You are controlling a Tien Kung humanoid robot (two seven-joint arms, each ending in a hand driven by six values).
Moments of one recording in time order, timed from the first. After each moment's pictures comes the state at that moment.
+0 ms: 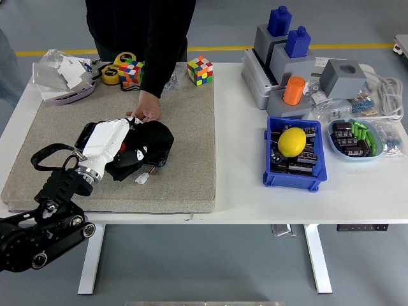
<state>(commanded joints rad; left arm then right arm) -0.52 0.40 -0.53 -1.19 1.78 0.59 0.23 0.13 -0.47 0.80 0.35 -0.13 -0.05 -0.13</state>
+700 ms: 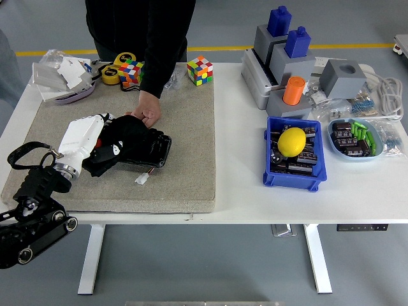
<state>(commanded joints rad) -0.48 0.45 -0.60 -1.11 1.77 0.59 0.21 0.12 -0.47 0.81 0.35 -0.13 -0.05 -0.13</state>
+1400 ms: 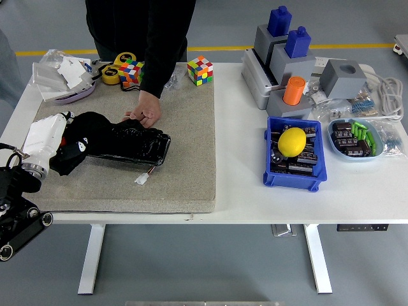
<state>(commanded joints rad) -0.42 0.49 -0.74 -1.03 1.77 0.59 0.19 0.12 -0.46 0.81 0.35 -0.14 -0.05 -0.13</state>
